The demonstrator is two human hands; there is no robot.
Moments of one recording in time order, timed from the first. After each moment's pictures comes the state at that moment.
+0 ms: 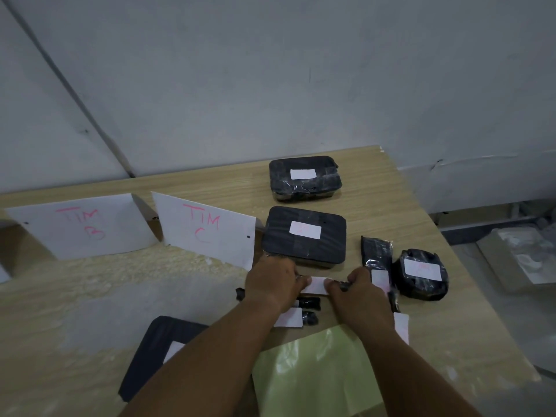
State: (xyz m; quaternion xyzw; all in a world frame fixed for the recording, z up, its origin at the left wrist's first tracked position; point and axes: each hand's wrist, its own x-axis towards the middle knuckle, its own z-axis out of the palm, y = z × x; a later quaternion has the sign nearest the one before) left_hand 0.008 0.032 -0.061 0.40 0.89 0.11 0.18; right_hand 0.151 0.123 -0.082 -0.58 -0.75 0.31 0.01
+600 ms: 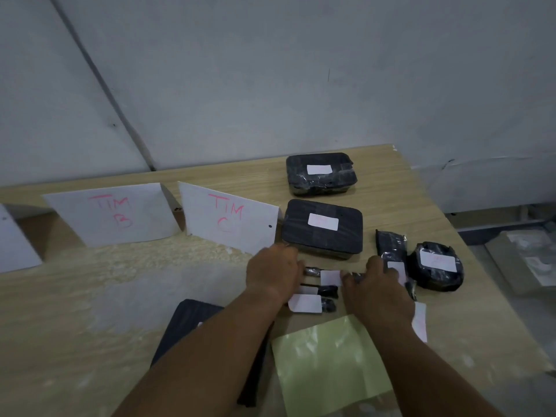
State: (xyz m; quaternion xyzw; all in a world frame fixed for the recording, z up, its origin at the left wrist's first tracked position) left_hand -0.006 -0.002 -0.049 0.43 0.89 0.13 0.10; right_hand 0.149 0.098 -0.068 -0.58 -0.81 0.13 0.02
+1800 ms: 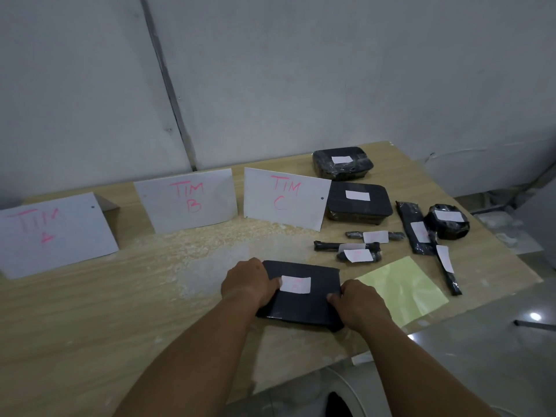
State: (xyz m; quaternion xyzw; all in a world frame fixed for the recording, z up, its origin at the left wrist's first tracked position) left_hand -0.077 -0.205 -0.051 0.32 0.92 0.05 0.24; right_hand 0.106 -0.103 -0.050 -0.56 -0.77 0.27 -0.12
